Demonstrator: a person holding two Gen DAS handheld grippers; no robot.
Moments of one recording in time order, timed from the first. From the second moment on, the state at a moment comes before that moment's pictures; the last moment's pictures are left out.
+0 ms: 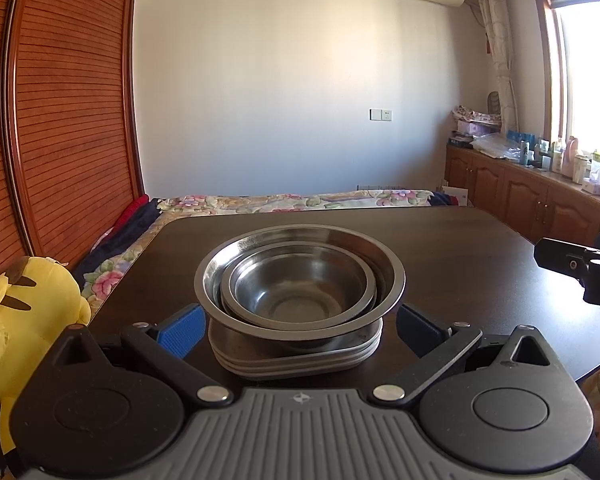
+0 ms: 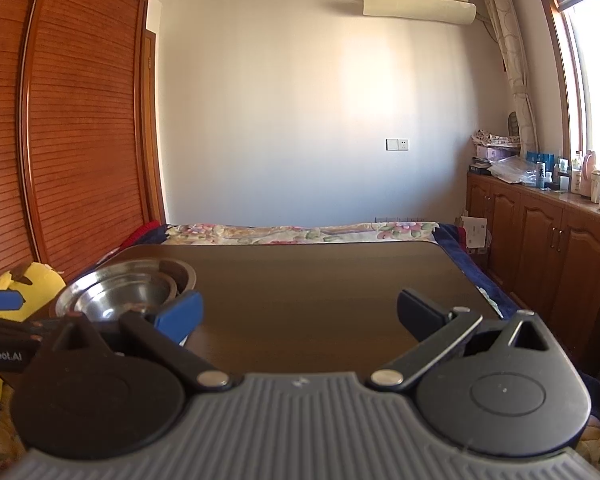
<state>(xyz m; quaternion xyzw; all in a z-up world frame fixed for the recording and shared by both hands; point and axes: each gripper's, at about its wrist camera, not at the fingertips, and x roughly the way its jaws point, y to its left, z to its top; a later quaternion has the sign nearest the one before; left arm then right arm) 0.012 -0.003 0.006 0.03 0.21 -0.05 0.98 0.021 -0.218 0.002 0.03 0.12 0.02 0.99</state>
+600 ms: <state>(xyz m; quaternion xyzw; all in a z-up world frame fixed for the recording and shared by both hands) 0.011 -0.002 0.008 0.03 0.20 -0.05 0.98 0.020 -0.223 0.001 0.03 0.12 0.02 0.99</state>
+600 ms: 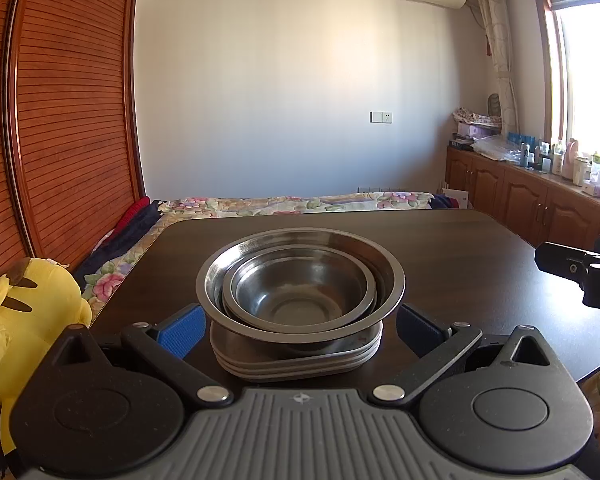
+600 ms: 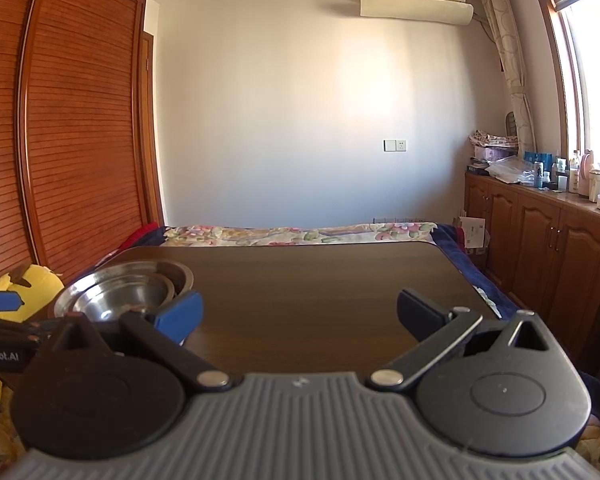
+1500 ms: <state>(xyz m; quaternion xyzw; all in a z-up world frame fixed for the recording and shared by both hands) 0.010 -0.003 0.008 0.03 0.20 -0.05 0.98 0.021 -0.224 -0.002 0.03 0.12 0.02 0.99</state>
